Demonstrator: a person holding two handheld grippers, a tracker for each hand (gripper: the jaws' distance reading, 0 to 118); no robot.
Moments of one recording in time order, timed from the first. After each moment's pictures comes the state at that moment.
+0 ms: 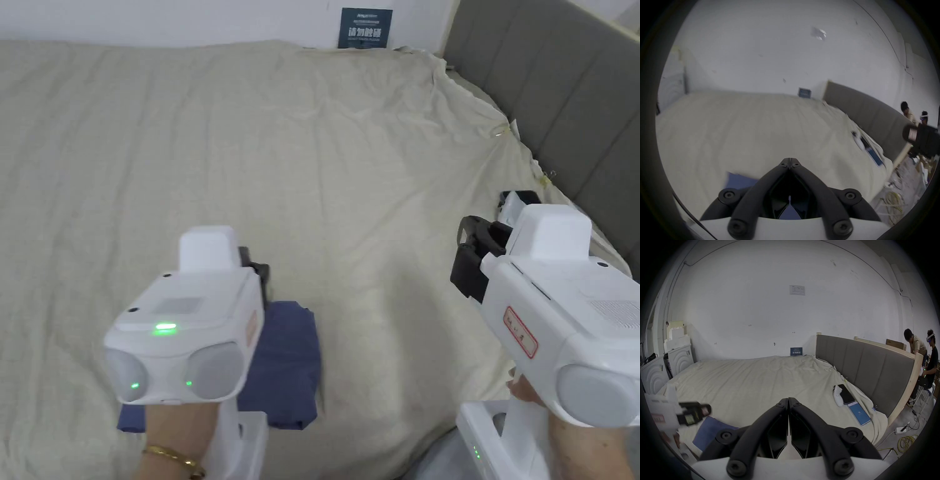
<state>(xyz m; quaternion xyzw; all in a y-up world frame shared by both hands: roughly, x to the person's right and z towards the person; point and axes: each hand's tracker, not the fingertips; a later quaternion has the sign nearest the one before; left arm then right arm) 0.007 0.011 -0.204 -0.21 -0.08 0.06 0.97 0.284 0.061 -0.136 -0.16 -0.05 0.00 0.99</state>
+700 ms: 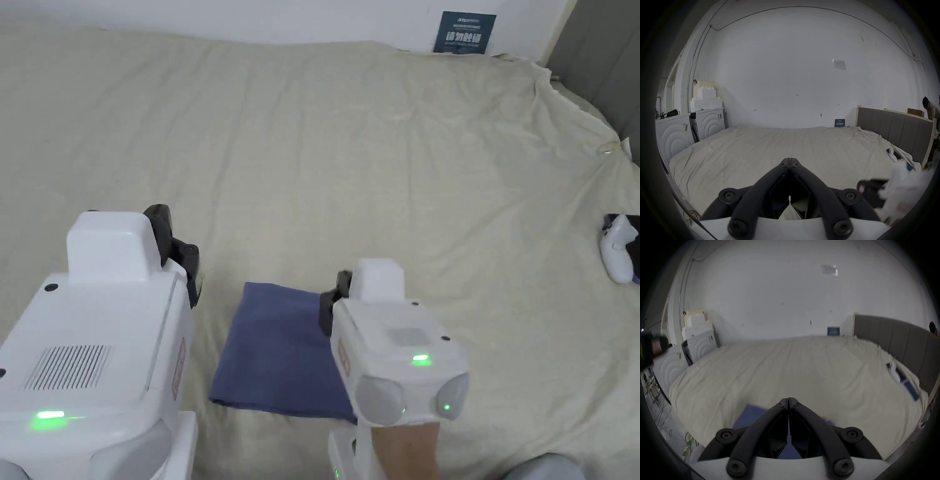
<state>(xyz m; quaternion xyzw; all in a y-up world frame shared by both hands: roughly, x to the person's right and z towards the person) -0.102 0.045 -0.135 -0.09 0.05 0.00 0.99 0.090 -0.059 -0.201 -0.26 0.07 -0.02 0.96</state>
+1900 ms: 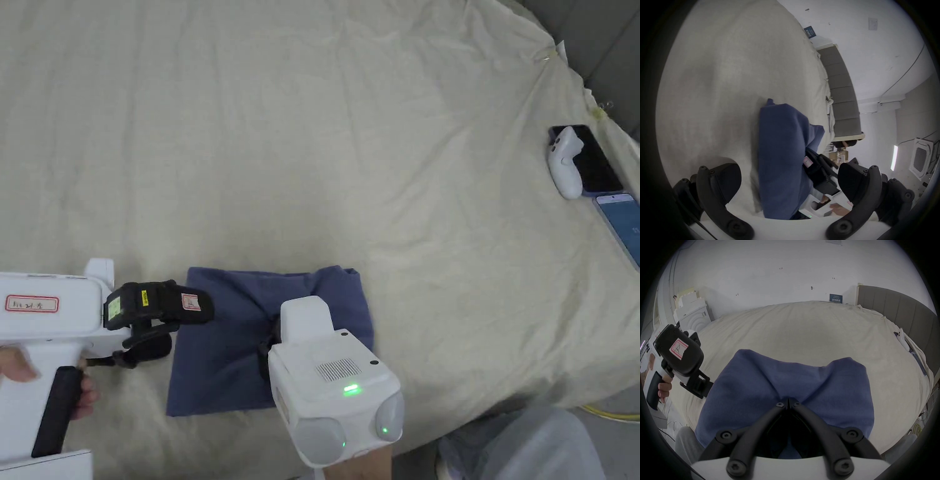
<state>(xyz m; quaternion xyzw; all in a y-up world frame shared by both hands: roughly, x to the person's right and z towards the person) -0.194 -0.129 -0.324 -0.56 -0.37 0.36 0.66 0.071 -0.125 -0.201 -0.36 0.06 -0.02 0.93</state>
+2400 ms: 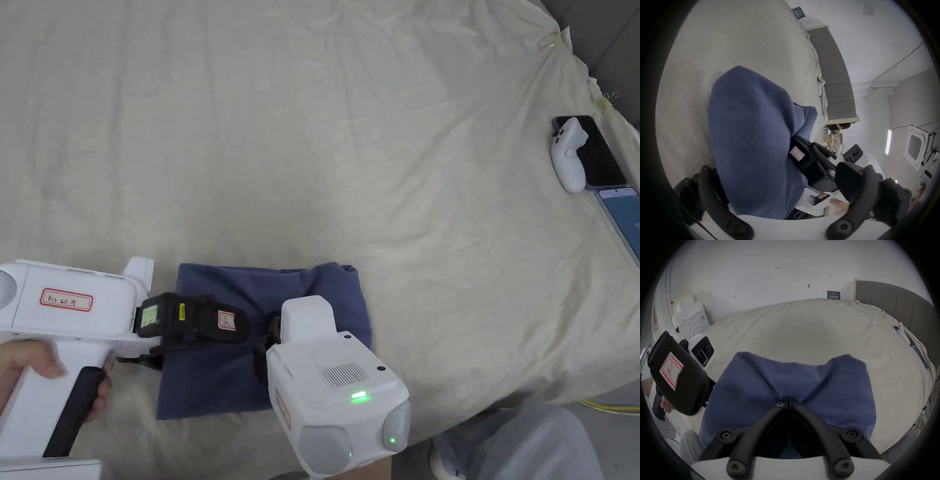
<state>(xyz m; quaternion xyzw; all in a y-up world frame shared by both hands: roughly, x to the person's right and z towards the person) -0.152 -0.131 -0.329 -0.59 -0.42 0.30 0.62 0.075 -0.125 -0.203 -0.37 0.06 -0.05 0.93</state>
